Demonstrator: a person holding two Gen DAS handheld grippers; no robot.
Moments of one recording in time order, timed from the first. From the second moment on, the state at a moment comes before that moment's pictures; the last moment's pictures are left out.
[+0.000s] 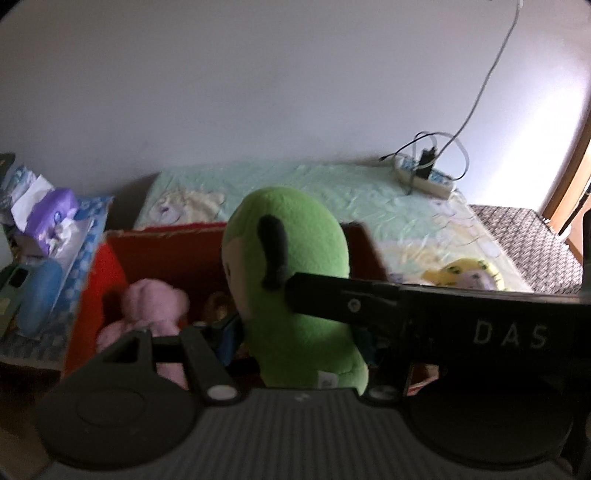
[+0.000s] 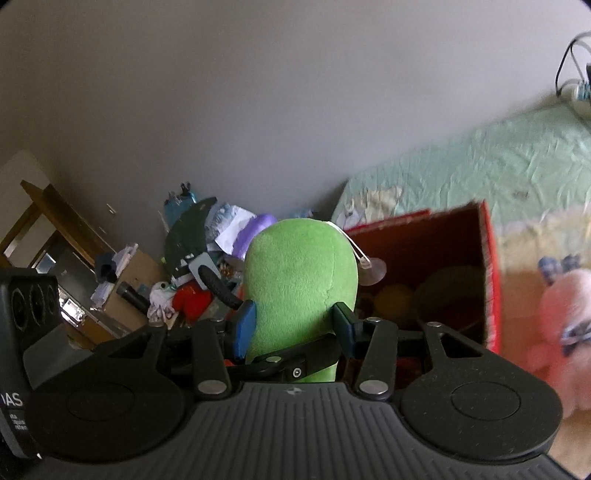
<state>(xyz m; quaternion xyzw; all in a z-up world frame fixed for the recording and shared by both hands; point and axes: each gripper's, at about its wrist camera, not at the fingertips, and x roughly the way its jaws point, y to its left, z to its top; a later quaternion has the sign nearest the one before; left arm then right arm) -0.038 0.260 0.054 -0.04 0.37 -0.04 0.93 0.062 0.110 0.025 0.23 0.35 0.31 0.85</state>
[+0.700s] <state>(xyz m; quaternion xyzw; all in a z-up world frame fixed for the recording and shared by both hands) 0.002 0.332 -0.008 -0.07 0.45 -0.03 0.89 0.106 0.166 -0.015 0.19 0.44 0.28 0.83</state>
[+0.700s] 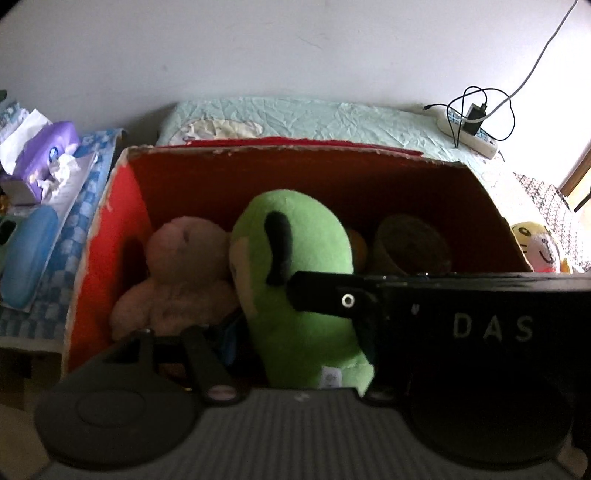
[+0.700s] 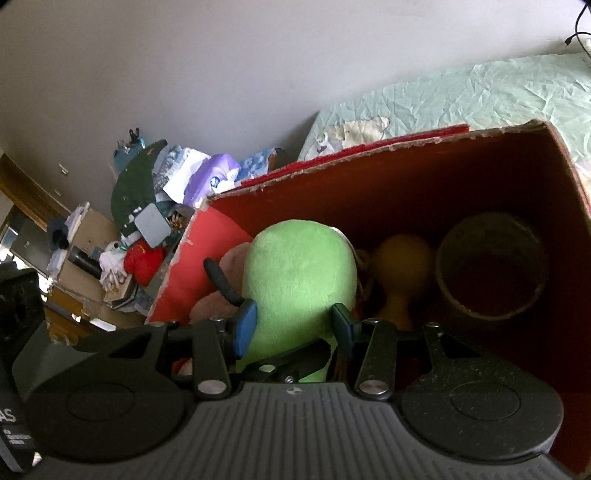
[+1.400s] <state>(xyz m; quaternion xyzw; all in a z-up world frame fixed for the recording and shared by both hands) -0.005 0.342 0.000 -0.08 0.45 -0.02 0.89 0.103 0.156 -0.005 0.20 0.44 0.28 0.83</state>
